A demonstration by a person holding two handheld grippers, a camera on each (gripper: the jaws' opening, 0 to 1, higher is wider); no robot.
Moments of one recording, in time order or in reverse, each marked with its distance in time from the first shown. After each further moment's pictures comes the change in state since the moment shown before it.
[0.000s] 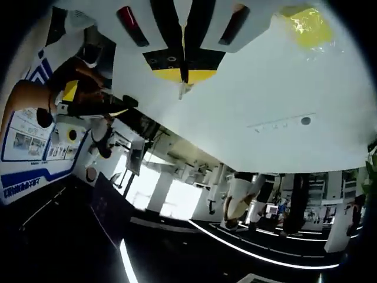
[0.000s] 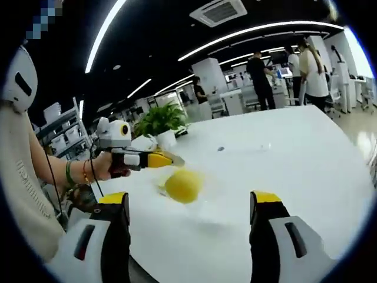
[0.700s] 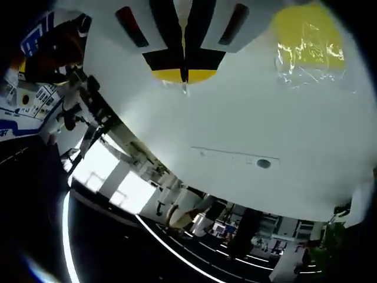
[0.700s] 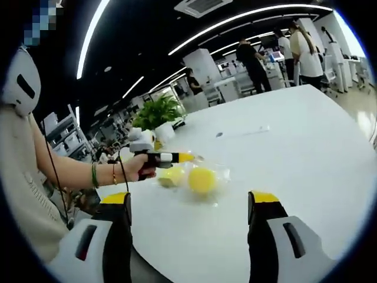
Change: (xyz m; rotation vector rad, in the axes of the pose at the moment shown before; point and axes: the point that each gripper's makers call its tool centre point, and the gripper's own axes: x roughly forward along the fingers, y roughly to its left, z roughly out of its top) left arm 0.027 0.132 -0.045 -0.238 0.013 0.275; right arm 0.010 -0.006 -0.018 0.086 0.052 0.022
